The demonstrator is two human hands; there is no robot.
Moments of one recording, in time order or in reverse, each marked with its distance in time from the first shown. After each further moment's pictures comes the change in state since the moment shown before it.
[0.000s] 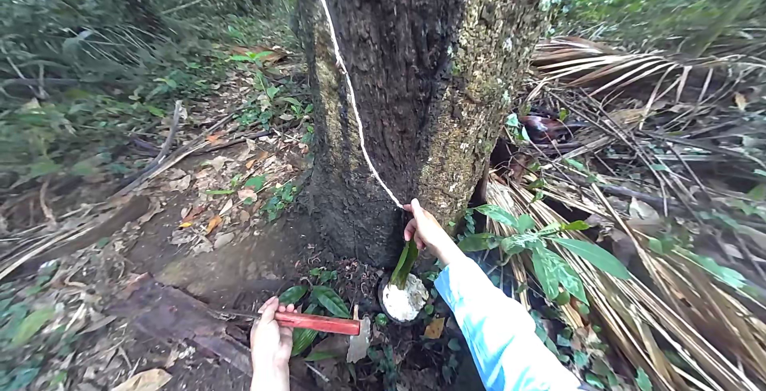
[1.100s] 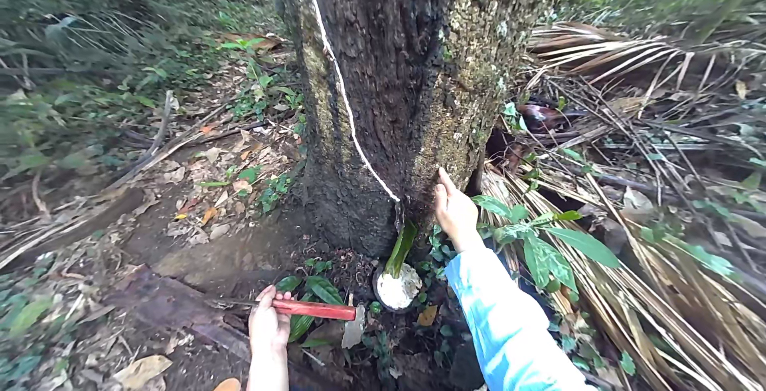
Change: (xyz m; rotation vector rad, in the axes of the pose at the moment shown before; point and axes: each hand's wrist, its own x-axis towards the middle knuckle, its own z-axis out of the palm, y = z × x) left_hand -0.003 -0.006 0.006 0.015 0.009 0.008; right_hand -0.014 0.008 -0.050 -0.687 0.565 -0.359
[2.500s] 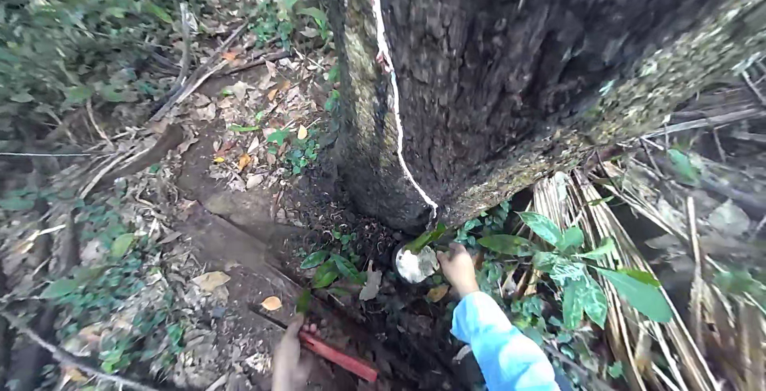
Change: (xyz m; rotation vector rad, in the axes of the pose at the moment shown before) left_hand -0.066 0.032 -0.025 0.288 0.315 -0.338; right_hand -0.037 0.030 0.083 0.166 -0.666 0.626
